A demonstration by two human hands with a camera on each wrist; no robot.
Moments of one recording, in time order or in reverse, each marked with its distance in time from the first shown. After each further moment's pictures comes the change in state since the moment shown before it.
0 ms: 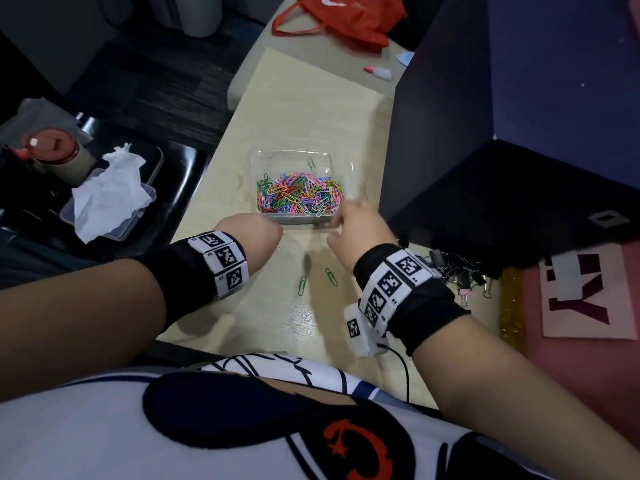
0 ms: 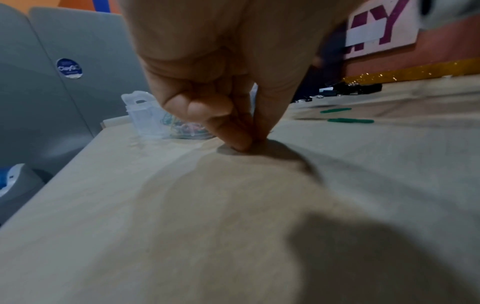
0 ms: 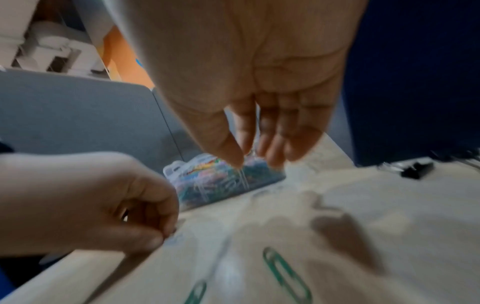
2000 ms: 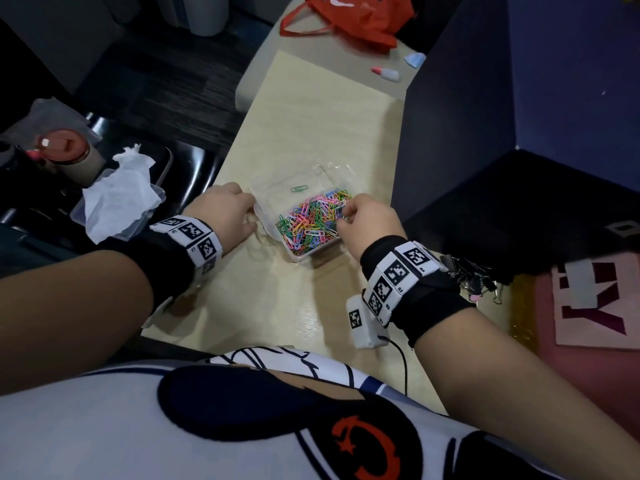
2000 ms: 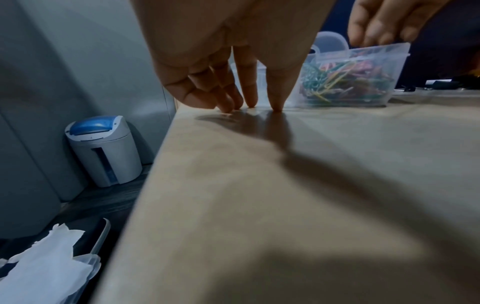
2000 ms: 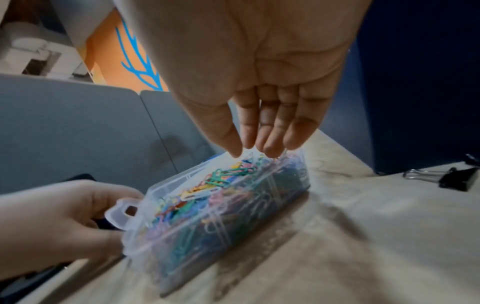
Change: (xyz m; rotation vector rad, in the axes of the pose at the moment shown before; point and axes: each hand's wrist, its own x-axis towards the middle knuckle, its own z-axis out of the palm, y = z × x) left_hand 0.001 -0.066 0.013 -0.383 0.277 -0.179; right_hand 0.022 -0.008 0.002 0.132 0.102 0.082
